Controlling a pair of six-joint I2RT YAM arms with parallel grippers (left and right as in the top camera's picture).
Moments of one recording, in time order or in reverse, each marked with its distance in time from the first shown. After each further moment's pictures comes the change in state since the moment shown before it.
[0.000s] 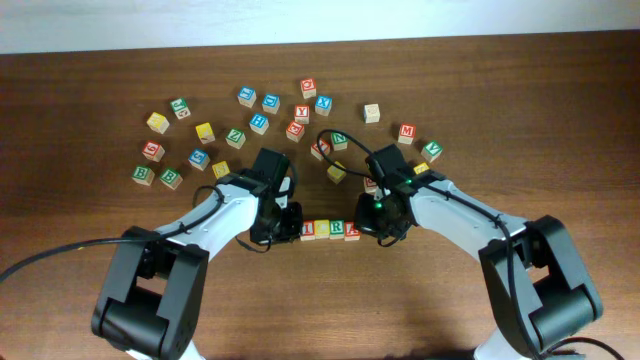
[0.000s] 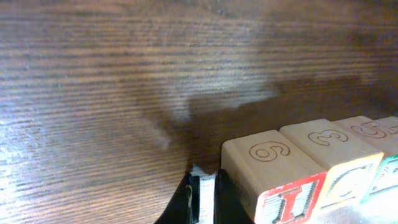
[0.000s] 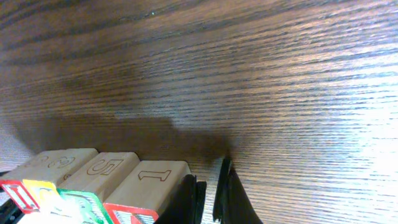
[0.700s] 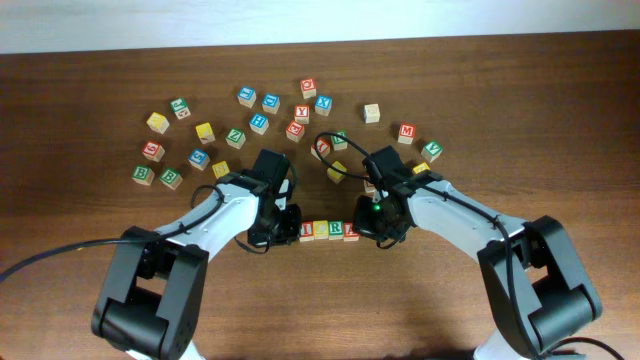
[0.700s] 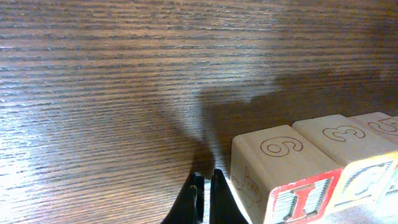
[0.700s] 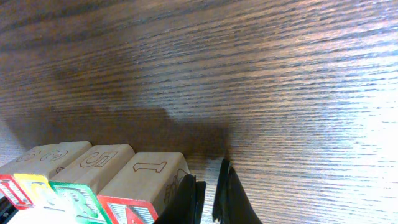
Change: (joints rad) left arm 0.003 0.000 0.005 -0.038 -0.031 0.004; right arm 0.012 -0.001 0.005 -0.029 0.004 0.004
